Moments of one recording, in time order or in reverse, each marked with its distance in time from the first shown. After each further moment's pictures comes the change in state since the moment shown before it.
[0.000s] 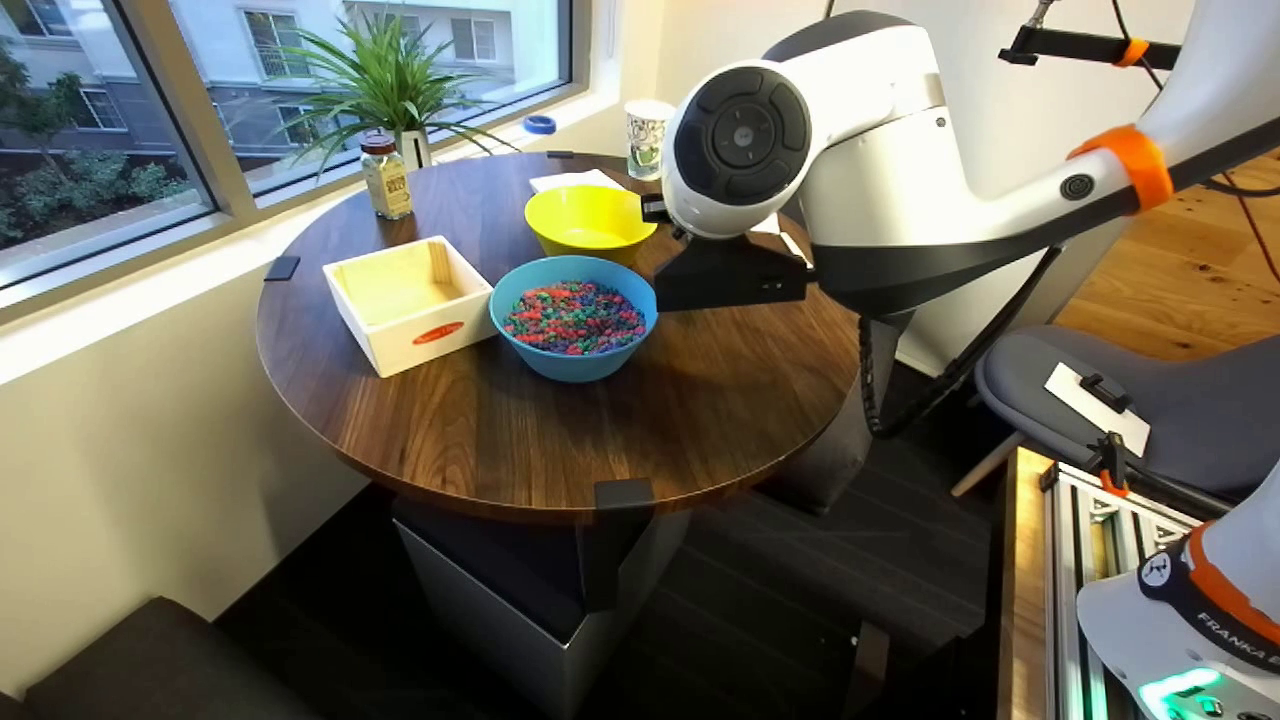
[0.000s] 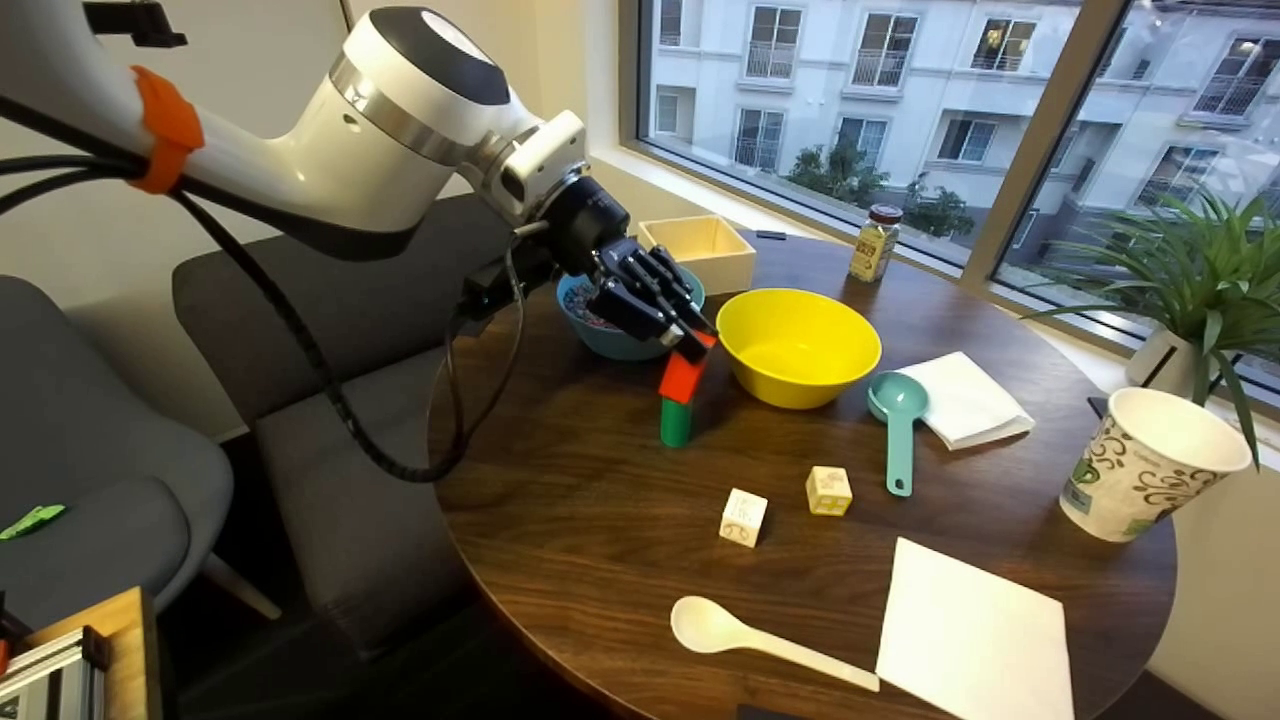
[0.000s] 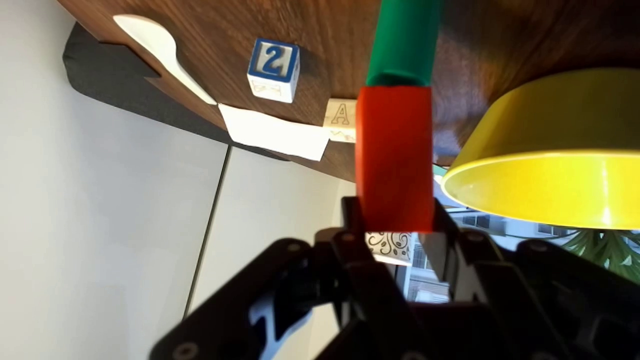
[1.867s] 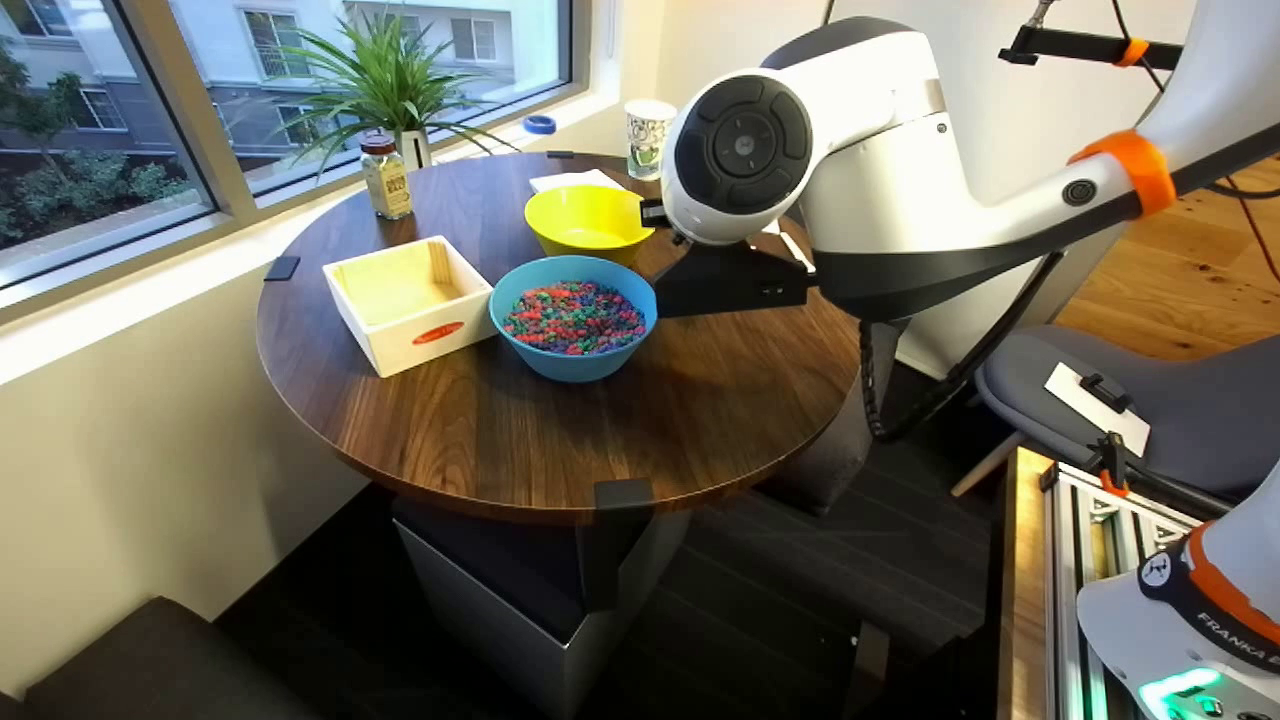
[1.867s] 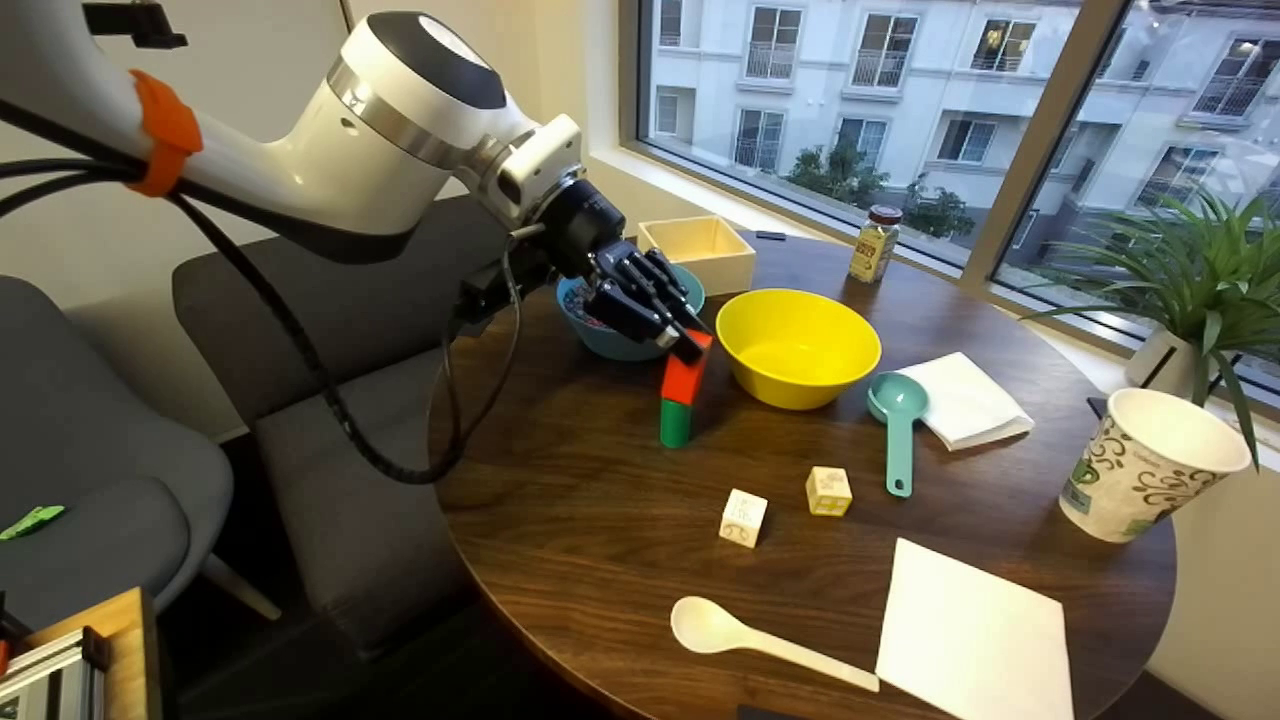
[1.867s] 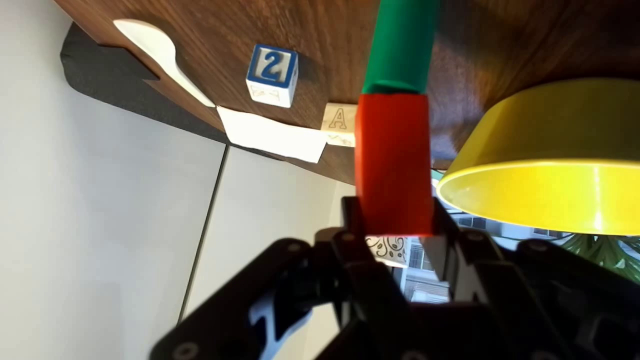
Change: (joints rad) arm 0.000 0.001 0.007 -0.005 -0.003 0.000 0.000
